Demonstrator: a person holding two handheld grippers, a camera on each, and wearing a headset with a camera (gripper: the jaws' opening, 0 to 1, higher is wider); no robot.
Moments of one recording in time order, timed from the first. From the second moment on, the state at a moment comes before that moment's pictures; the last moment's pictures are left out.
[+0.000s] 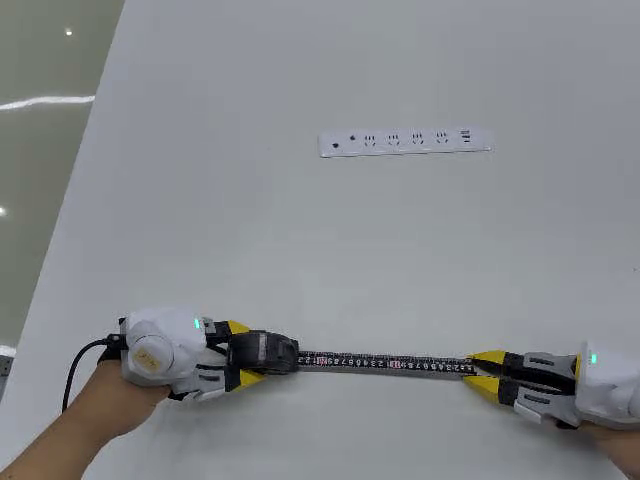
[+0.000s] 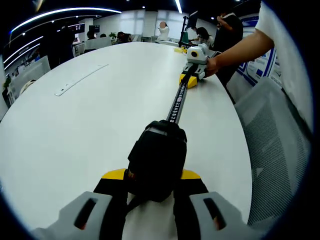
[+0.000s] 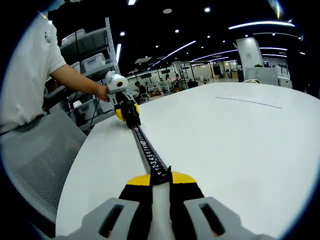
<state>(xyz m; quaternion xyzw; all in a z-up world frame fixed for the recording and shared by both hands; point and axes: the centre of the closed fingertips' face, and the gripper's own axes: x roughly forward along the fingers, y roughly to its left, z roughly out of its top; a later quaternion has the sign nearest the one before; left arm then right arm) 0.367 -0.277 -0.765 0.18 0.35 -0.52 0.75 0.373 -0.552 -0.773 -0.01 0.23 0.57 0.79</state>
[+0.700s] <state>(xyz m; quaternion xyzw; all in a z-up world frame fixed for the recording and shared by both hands) 0.367 -0.278 -0.767 0.19 0.35 -0.52 0.75 0.372 -0.559 -0.772 0.00 0.23 0.56 0.80</state>
